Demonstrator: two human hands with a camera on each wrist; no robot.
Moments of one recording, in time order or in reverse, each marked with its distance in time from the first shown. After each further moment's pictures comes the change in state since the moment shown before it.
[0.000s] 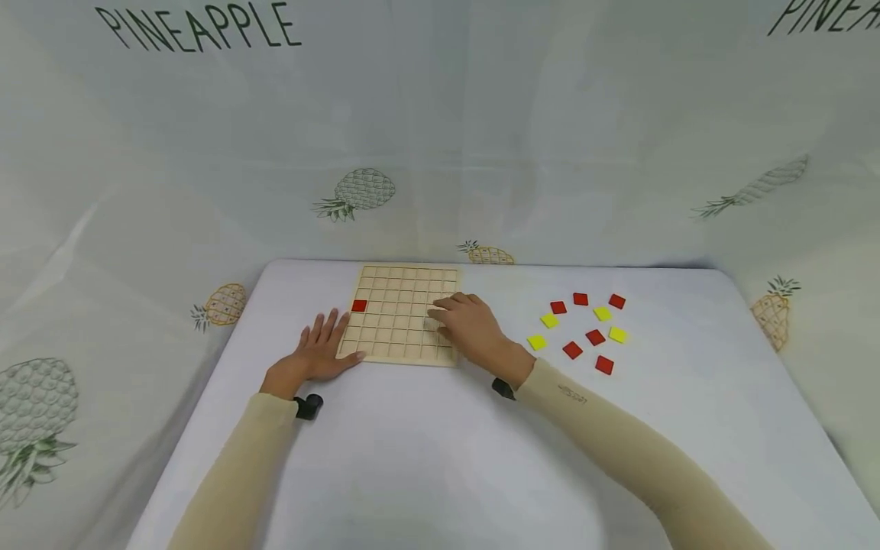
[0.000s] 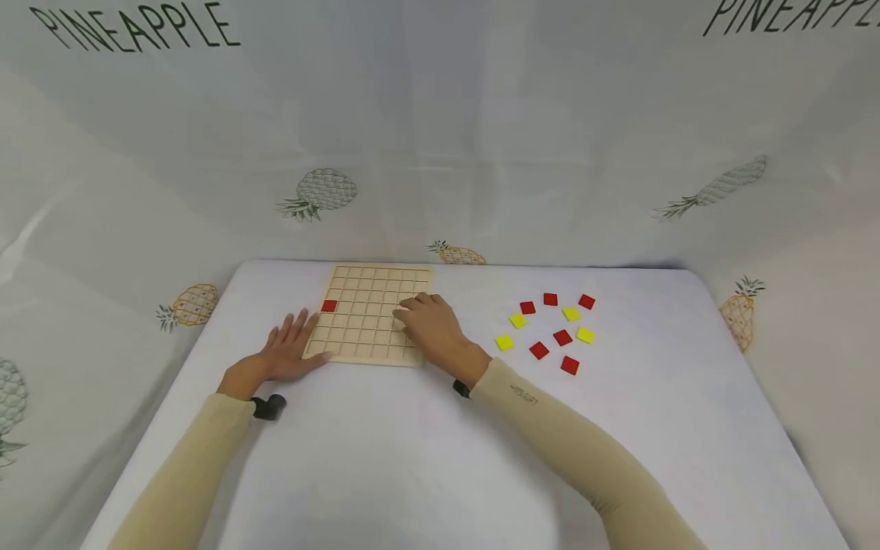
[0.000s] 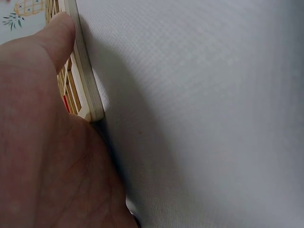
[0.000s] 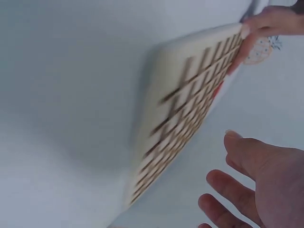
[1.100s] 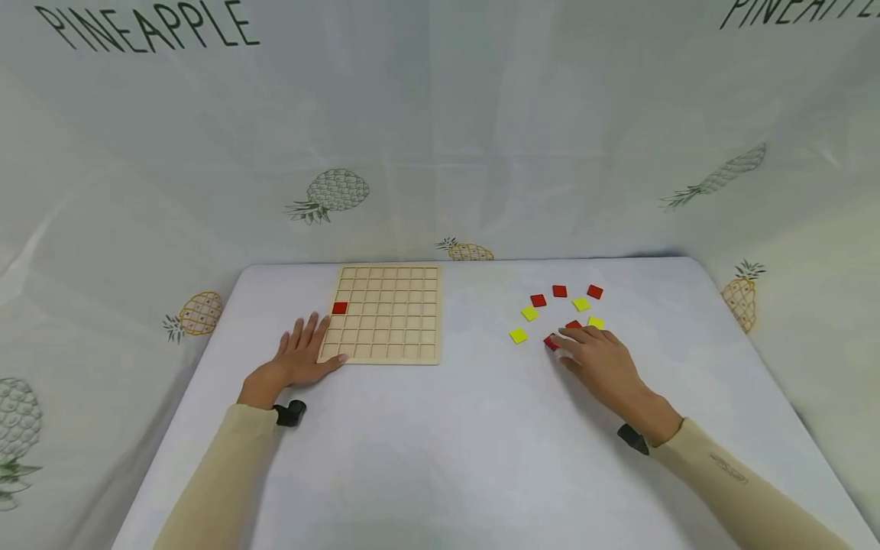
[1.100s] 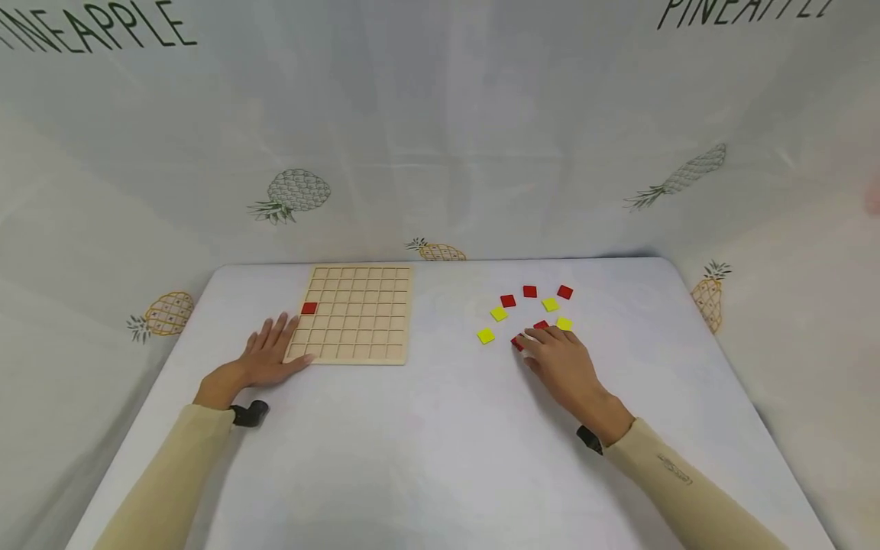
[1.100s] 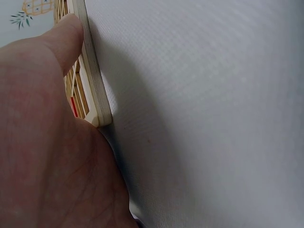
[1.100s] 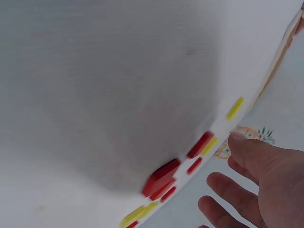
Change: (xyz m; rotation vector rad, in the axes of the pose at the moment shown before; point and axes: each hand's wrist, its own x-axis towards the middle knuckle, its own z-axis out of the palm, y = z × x) left_hand -0.002 0.005 -0.001 -0.014 0.009 0.009; right_hand -0.195 0.108 -0.029 -0.027 0.026 0.278
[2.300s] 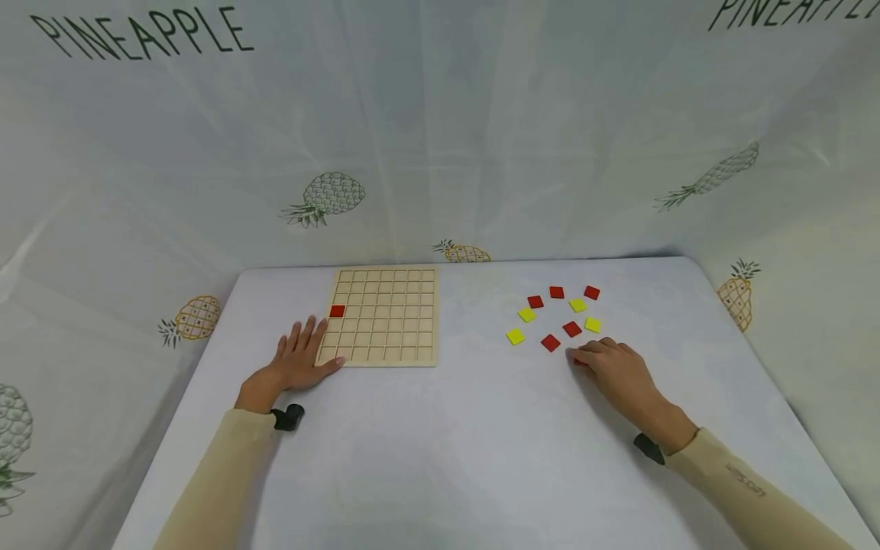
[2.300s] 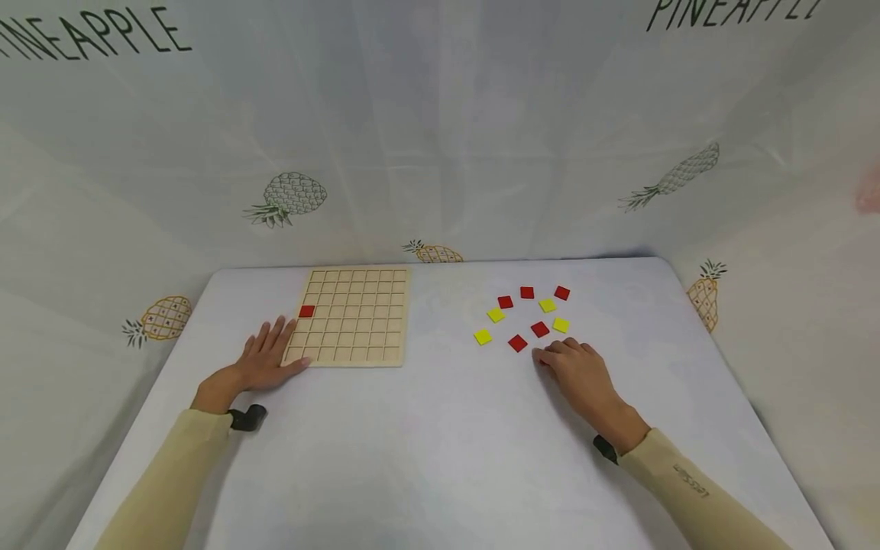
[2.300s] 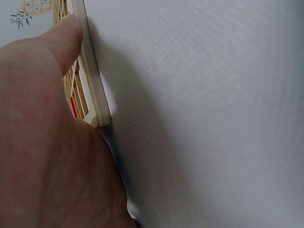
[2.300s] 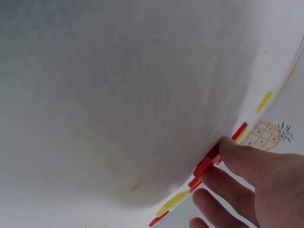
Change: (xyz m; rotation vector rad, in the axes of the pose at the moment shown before) left_hand -0.003 0.001 0.001 -0.014 0.034 0.020; right_hand -0.023 0.020 0.006 -0.029 -0.038 0.039
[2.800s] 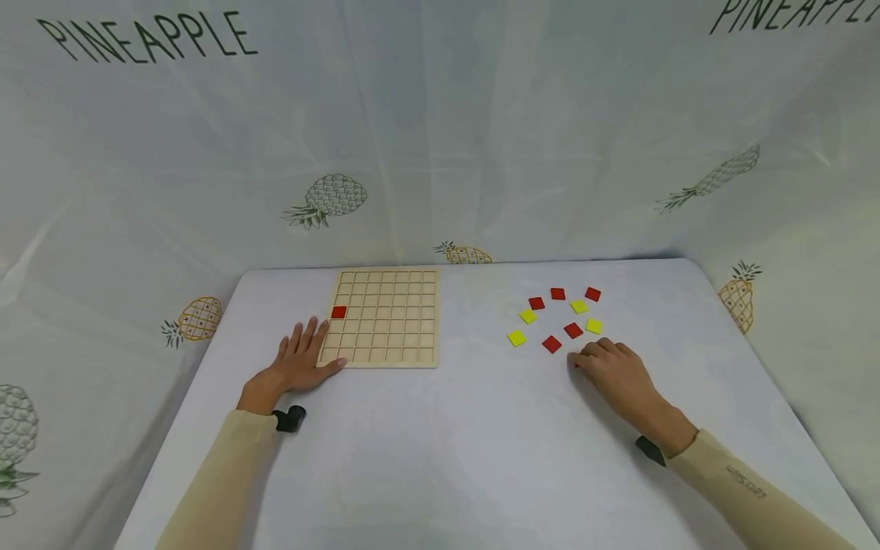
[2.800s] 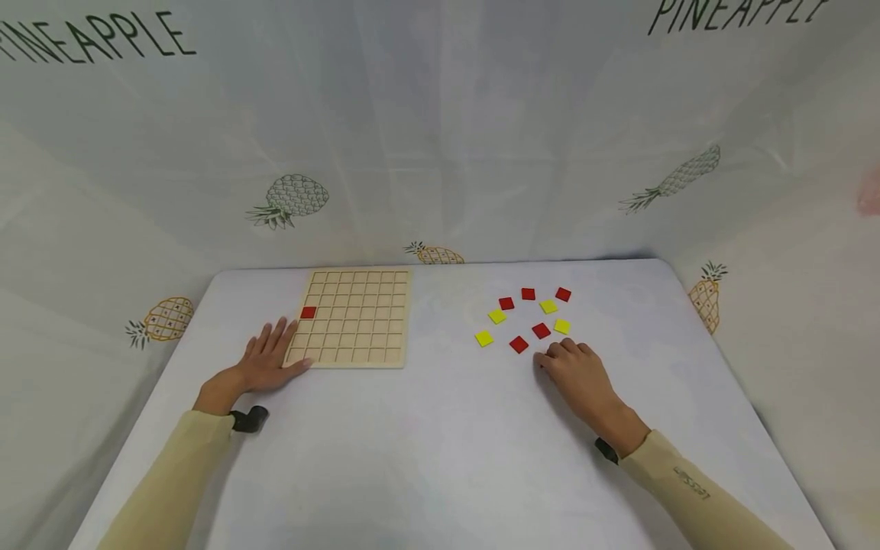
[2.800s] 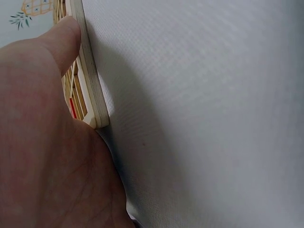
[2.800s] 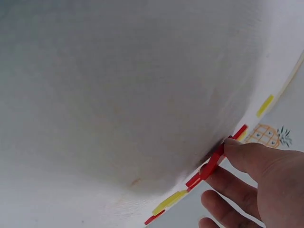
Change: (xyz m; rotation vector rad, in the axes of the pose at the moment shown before) left_hand -0.002 0.001 0.000 -0.007 0.002 0.004; right_hand -0.002 -0.004 -0.003 -0.106 0.036 -0.093
